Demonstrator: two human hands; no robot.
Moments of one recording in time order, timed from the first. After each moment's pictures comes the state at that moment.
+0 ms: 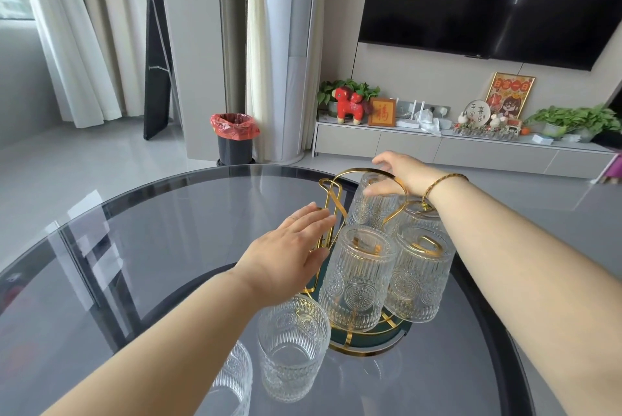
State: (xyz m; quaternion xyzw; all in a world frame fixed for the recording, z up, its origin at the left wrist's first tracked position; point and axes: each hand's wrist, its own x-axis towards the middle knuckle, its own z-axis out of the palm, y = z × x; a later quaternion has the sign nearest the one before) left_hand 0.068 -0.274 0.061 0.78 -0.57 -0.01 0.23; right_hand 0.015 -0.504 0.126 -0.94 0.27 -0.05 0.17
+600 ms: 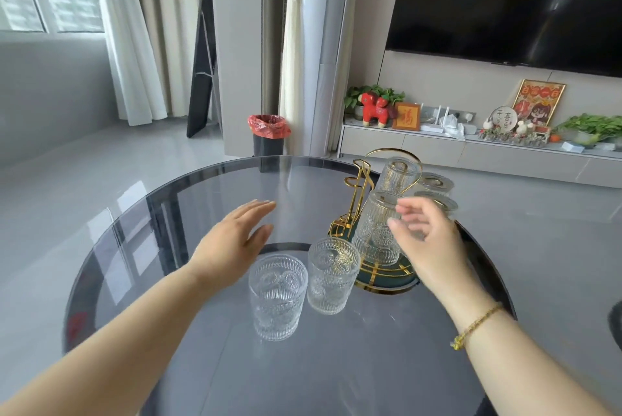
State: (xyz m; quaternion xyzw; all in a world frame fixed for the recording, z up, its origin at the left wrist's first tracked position) left_hand 0.050 -0.130 0.058 0.84 -0.41 0.04 0.34; right_hand -0.112 -0.318 0.086 -0.82 0.20 -0.39 0.36
